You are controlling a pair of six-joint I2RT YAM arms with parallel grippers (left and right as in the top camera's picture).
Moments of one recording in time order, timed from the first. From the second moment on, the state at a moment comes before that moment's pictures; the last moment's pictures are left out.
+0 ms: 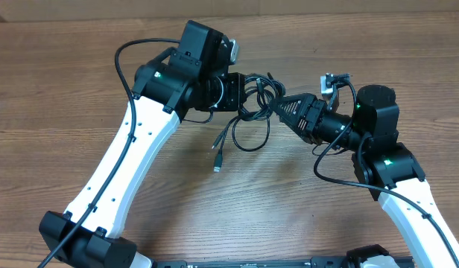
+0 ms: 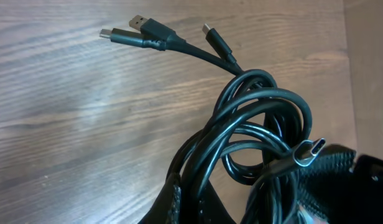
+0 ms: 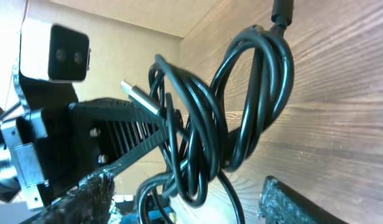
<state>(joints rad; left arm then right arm) -0.45 1.68 1.74 -1.04 0.38 -0.45 0.21 1.15 0.88 -0.17 -0.77 0.98</state>
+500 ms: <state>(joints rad) -0.47 1.68 1.74 -1.00 0.38 -0.45 0.21 1.15 0.88 -0.16 -0.80 0.99</state>
